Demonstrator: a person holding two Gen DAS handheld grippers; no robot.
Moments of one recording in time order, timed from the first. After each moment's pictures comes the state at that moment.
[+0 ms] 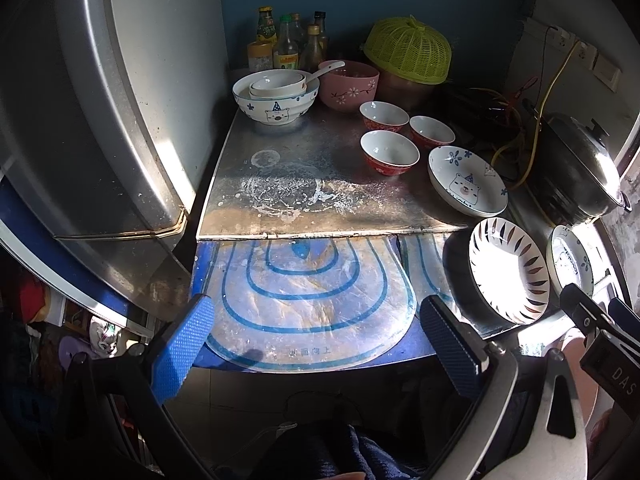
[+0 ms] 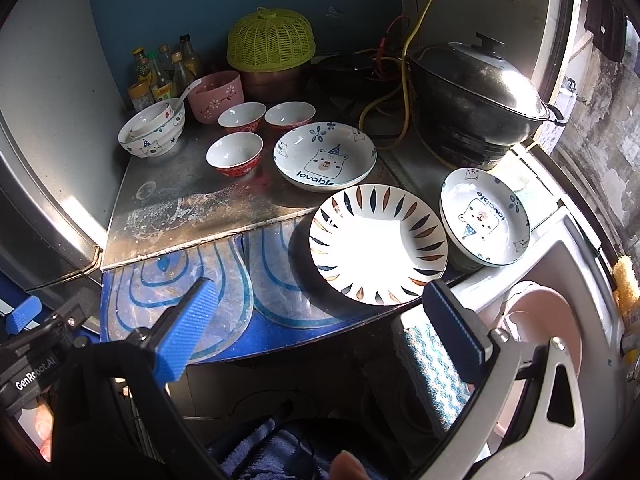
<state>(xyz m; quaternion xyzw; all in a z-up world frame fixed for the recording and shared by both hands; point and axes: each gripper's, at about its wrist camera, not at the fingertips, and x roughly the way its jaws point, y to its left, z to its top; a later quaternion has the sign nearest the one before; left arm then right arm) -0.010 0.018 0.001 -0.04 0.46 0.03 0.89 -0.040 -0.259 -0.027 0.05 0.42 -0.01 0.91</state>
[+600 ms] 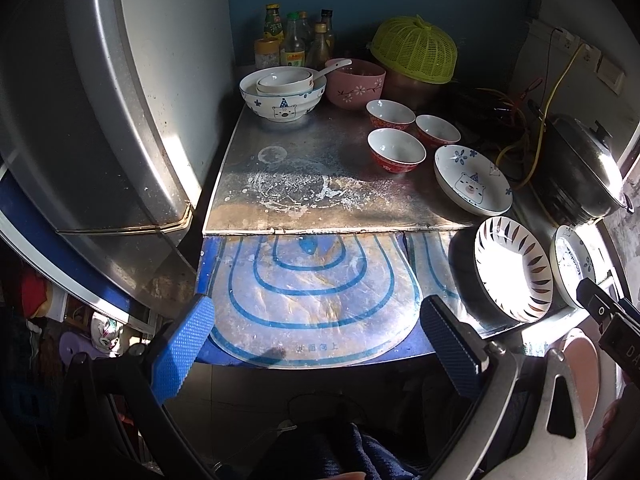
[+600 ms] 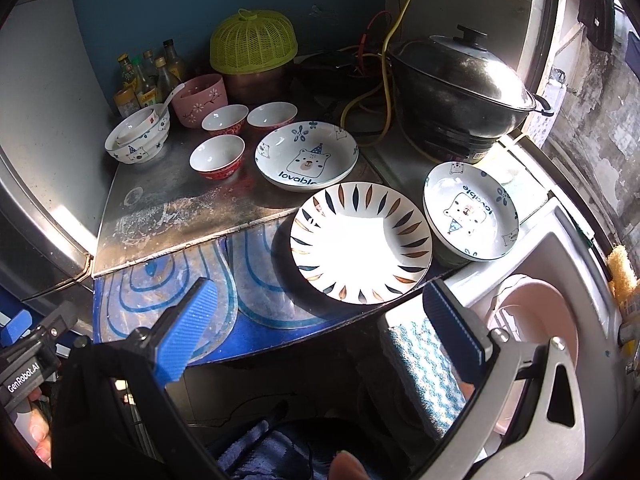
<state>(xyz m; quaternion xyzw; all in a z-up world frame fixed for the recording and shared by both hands) -0.018 0.021 -0.003 -0.05 0.46 0.04 0.89 -0.040 -0.274 -0.029 0.06 0.42 -0.02 0.90</state>
